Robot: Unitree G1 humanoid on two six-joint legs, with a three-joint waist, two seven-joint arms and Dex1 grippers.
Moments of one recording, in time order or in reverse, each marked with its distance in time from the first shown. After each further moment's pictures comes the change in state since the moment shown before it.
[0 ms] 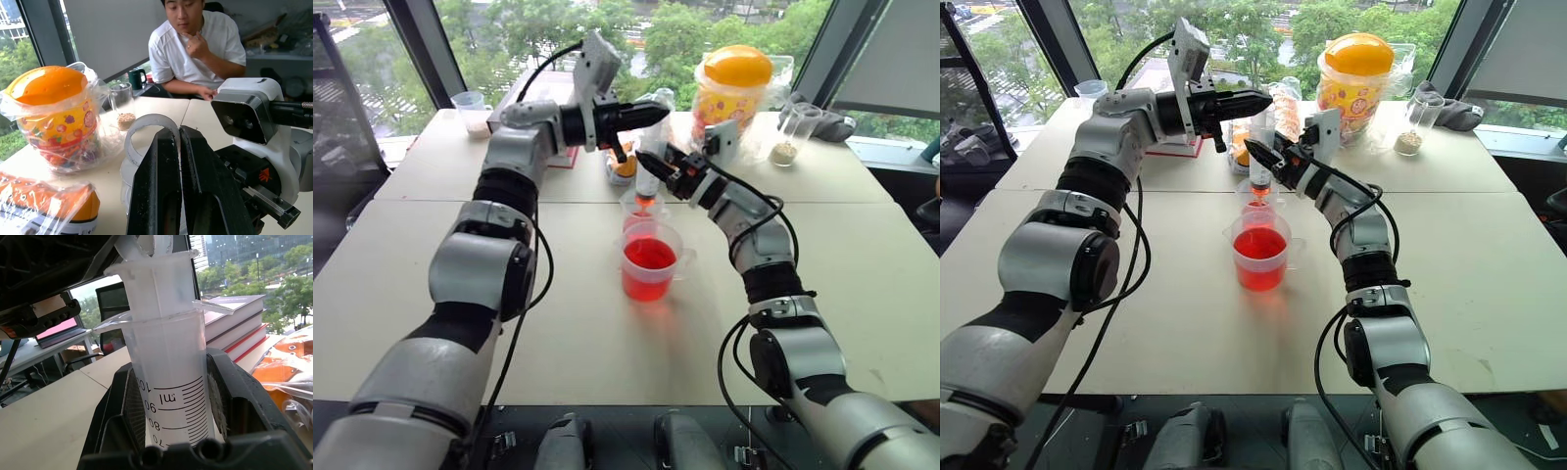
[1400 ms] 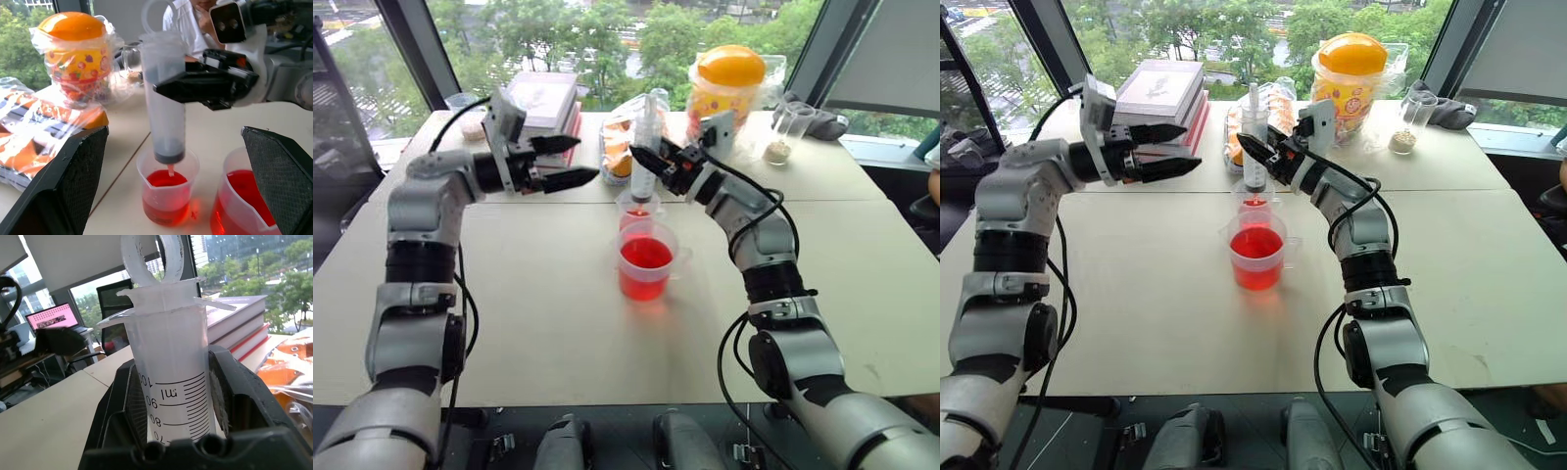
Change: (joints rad) left arm 0.516 0.290 0.039 -0.746 -0.193 0.403 -0.031; right arm -0.054 -0.005 -0.030 -0.101 0.032 0.188 -0.161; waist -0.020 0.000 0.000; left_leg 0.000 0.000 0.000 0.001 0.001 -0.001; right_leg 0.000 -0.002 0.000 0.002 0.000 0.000
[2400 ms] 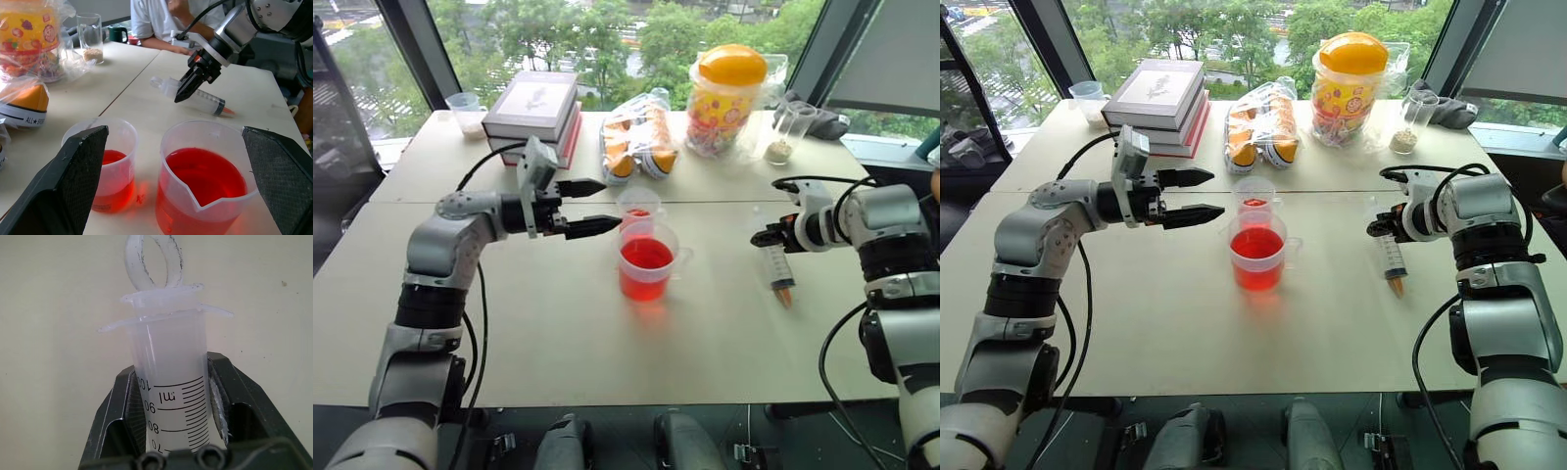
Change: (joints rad) left arm 0.172 -0.020 -0.071 -0.264 -0.093 0.104 0.072; right arm -0.013 -0.545 0.275 0.190 -0.072 0.880 0.033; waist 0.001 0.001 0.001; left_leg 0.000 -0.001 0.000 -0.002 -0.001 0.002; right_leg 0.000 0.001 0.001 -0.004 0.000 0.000
